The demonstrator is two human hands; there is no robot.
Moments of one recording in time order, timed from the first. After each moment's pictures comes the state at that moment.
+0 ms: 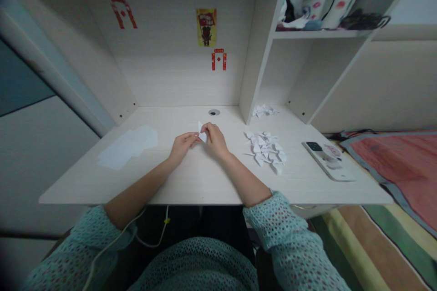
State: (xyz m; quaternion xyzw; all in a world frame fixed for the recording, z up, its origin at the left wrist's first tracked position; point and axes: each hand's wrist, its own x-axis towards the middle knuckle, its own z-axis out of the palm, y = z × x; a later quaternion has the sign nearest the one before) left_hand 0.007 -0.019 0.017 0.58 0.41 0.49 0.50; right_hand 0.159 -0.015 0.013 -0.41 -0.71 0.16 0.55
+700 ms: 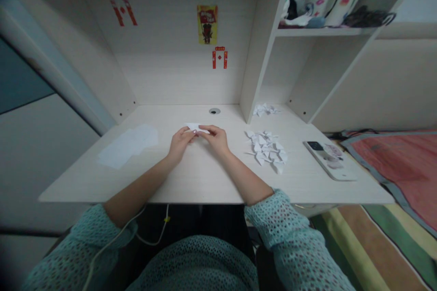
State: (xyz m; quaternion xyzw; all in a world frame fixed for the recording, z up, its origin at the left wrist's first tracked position) left_hand 0.004 -0.012 0.012 0.53 0.40 0.54 0.52; right_hand 0.150 -0.014 0.009 -0.39 -0.57 0.36 0.63
